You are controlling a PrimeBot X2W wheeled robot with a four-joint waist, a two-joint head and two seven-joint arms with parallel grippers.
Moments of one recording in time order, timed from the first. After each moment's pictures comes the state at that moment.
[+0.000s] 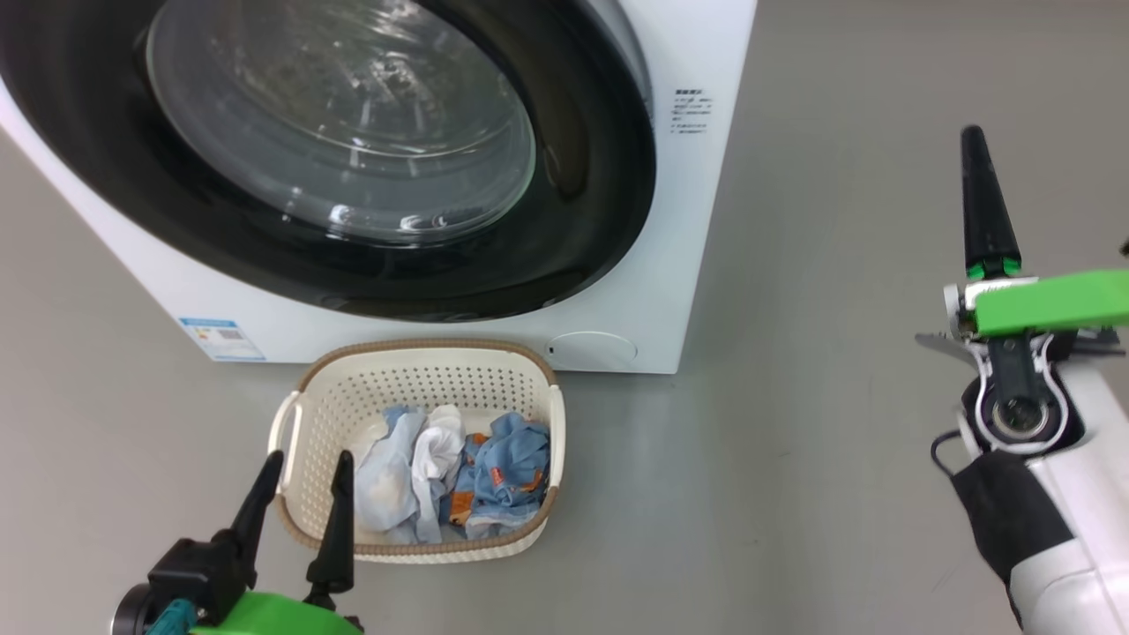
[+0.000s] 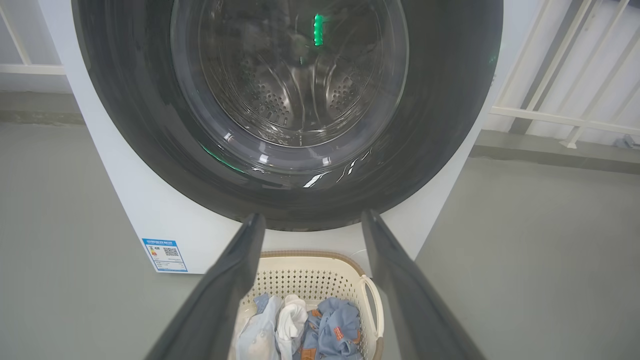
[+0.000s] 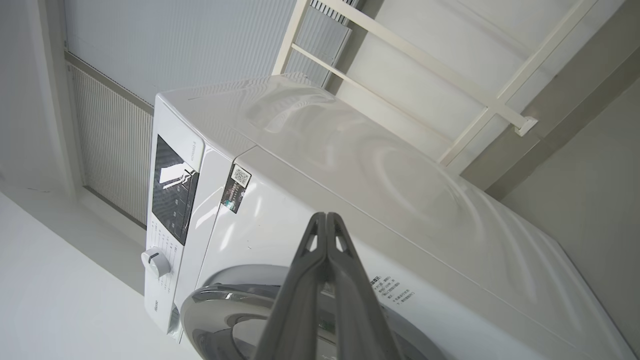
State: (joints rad) left arm -0.05 0.04 -0.06 0.19 -0.23 -0.13 -0.26; right arm -0.57 -0.24 0.14 0.33 1.34 0.13 -0.23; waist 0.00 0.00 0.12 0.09
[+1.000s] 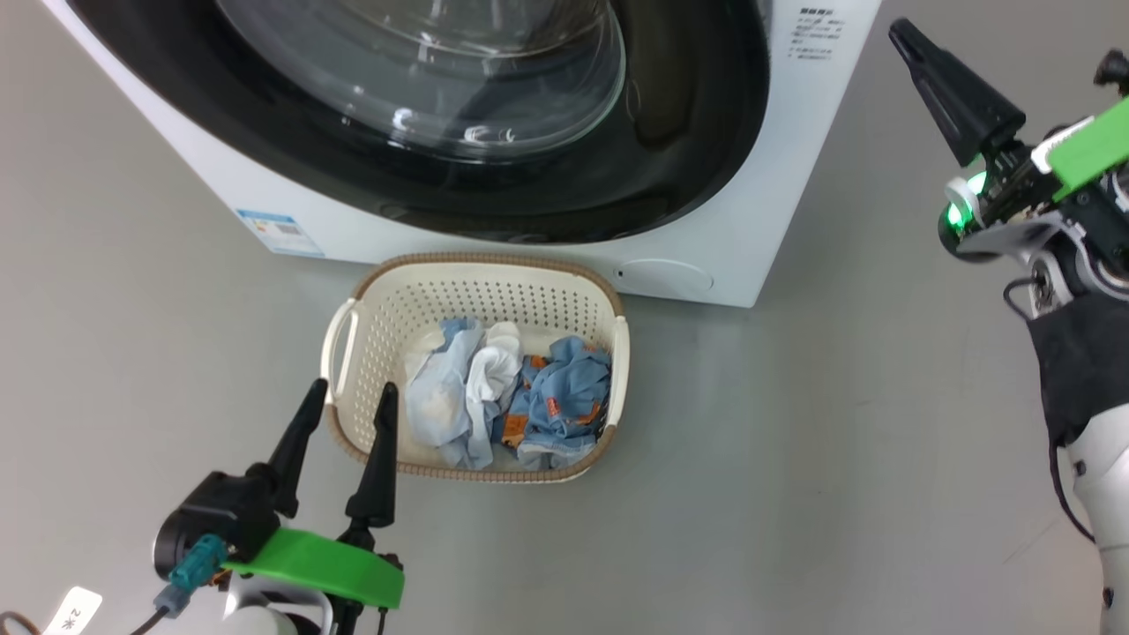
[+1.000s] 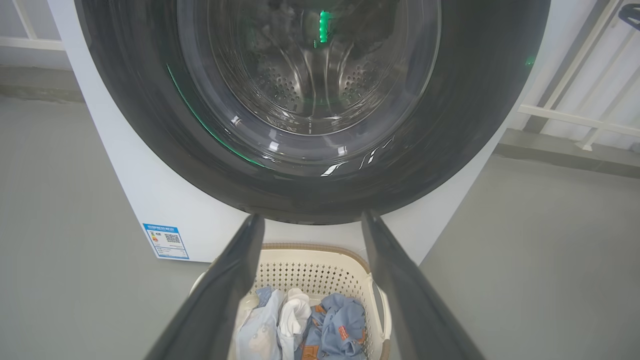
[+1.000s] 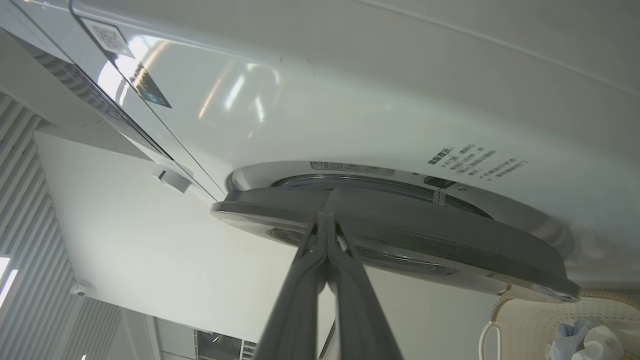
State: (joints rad) left arm -0.17 0.04 -0.16 0.19 -0.28 -0.13 -0.26; right arm -0.85 -0.31 0.10 0.51 1.71 0.13 0.45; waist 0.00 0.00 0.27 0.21
